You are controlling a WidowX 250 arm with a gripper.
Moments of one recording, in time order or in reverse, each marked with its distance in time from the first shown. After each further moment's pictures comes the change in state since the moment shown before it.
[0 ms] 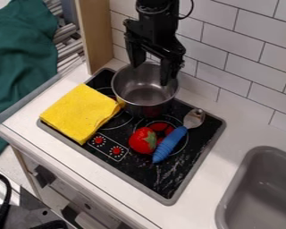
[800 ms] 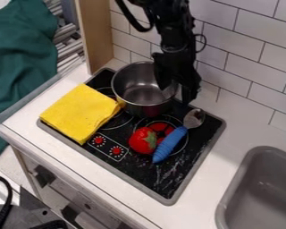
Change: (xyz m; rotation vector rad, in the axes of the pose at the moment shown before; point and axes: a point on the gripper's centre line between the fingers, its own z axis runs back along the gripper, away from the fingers) arm 0.050 -0.009 -0.102 -0.089 -0.043 -0.073
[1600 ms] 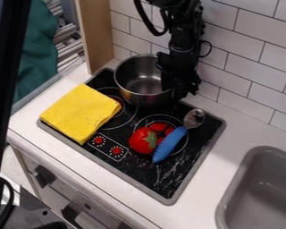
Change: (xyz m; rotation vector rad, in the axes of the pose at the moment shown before) arm 0.011 0.003 -0.013 0.082 0.120 -0.092
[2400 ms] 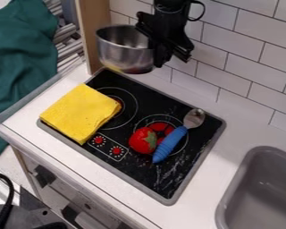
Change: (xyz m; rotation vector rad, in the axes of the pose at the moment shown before) arm -0.038 0.020 0.095 0.141 -0.092 0.179
